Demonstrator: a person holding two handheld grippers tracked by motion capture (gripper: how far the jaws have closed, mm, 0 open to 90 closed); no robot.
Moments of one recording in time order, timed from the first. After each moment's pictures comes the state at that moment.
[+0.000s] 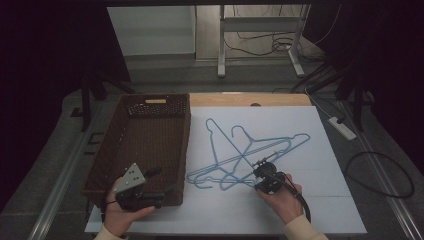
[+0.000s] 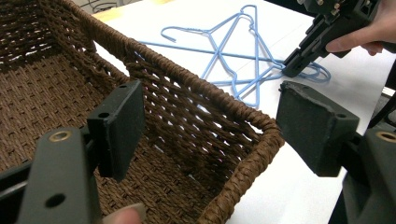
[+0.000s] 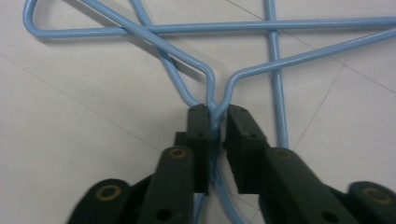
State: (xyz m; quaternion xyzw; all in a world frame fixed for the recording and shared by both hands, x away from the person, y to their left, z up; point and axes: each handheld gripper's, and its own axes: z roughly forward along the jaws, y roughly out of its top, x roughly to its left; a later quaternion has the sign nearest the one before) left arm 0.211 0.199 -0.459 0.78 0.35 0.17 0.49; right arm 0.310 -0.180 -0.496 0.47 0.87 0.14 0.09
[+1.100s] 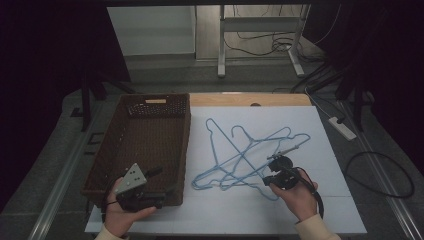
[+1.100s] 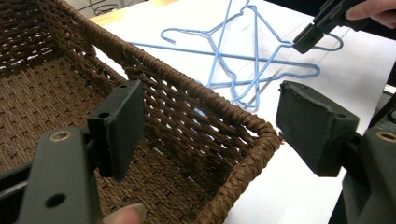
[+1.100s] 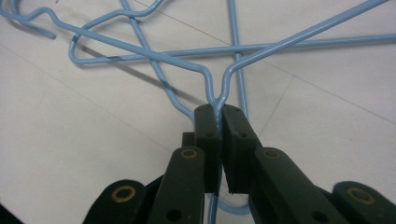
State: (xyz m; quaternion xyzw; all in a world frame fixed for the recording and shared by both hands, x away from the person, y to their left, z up) left arm 0.209 0.196 -0.456 0.78 0.35 0.17 0.49; right arm 0.311 -0.215 -0.463 0.47 0.85 0.21 0.06
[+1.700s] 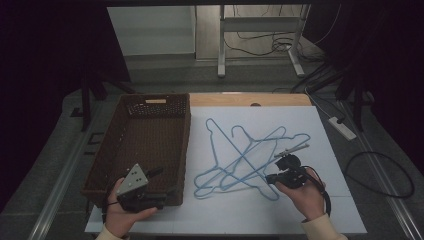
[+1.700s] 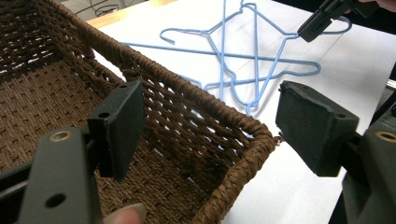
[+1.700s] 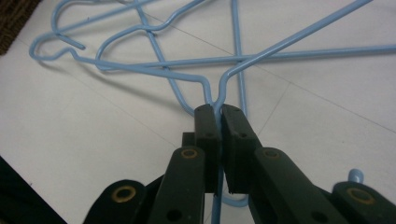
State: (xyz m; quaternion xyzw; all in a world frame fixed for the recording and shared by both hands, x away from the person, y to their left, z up) left arm 0.208 0.192 -0.454 0.78 0.34 0.18 0.49; right arm 0.309 -0.229 -0.452 0.46 0.85 0.25 0.04
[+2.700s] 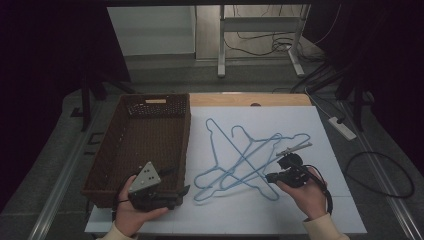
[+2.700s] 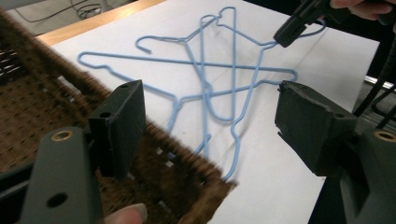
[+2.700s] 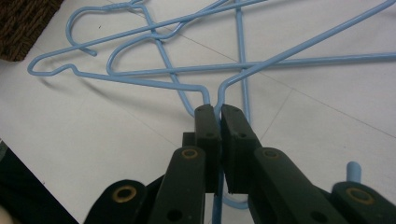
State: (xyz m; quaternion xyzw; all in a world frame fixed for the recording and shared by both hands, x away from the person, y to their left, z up) left arm 0.211 0.159 -0.438 0.80 0.32 0.16 0.49; right arm 0.310 -0.233 -0.448 0.46 0.85 0.27 0.03
